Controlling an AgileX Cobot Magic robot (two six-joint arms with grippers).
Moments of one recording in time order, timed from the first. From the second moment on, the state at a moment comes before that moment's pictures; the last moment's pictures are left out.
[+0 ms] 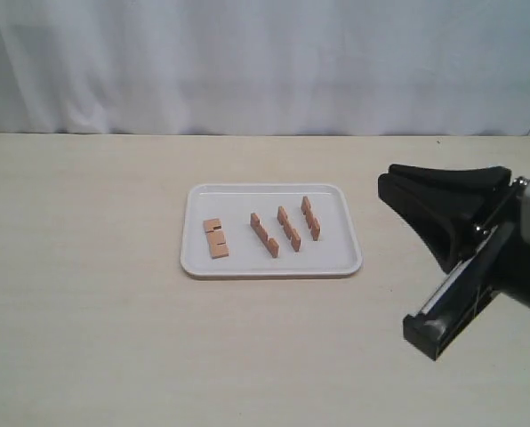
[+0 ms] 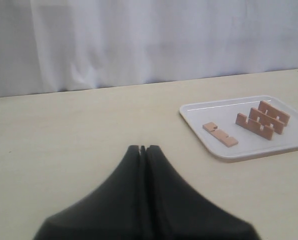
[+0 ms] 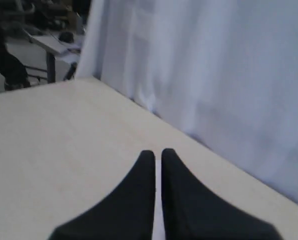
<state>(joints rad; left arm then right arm) -0.12 0.00 0.00 0.09 0.25 -0.08 0.58 0.84 -0.43 -0.27 -0.22 0.02</state>
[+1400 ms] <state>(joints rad) -0.12 0.00 0.00 0.09 0.25 -0.08 0.37 0.46 -0.01 -0.07 -0.29 0.05</state>
